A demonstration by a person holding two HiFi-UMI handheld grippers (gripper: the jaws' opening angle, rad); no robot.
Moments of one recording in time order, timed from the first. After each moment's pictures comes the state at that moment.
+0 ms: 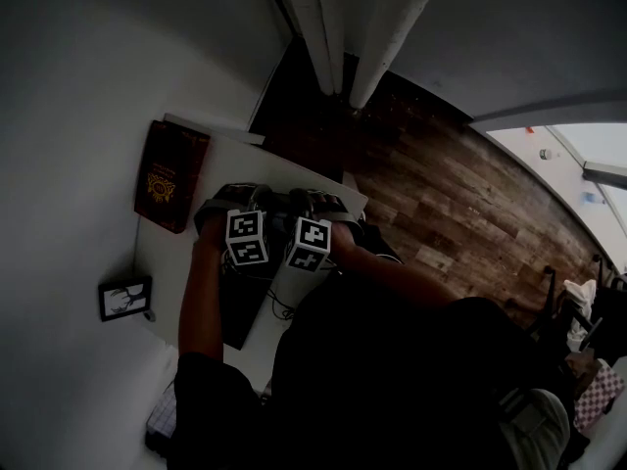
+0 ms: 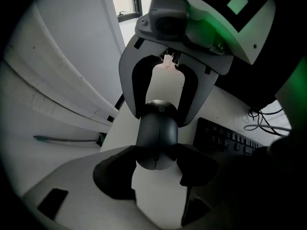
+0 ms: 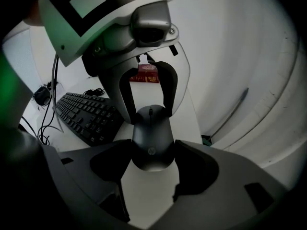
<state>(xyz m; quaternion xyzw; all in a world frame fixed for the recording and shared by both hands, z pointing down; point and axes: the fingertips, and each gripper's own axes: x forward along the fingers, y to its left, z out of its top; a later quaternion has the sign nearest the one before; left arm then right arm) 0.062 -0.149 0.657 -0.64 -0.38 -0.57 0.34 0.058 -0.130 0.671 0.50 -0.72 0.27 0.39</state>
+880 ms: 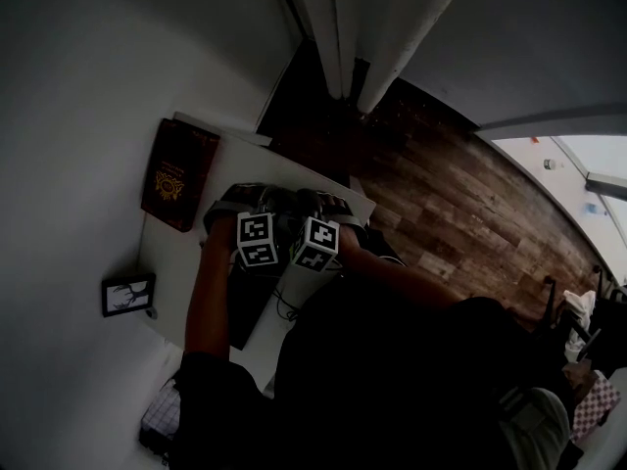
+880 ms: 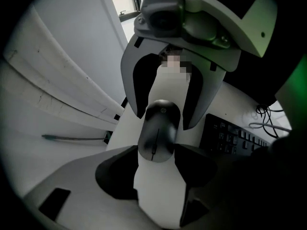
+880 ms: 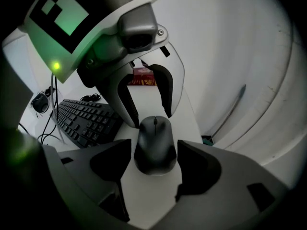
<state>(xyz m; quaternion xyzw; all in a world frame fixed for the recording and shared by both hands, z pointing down) 0.070 -0.158 0.661 -0.65 -0.34 -0.57 0.37 0.062 -0.141 0.668 0.52 -0.72 0.28 0.35</state>
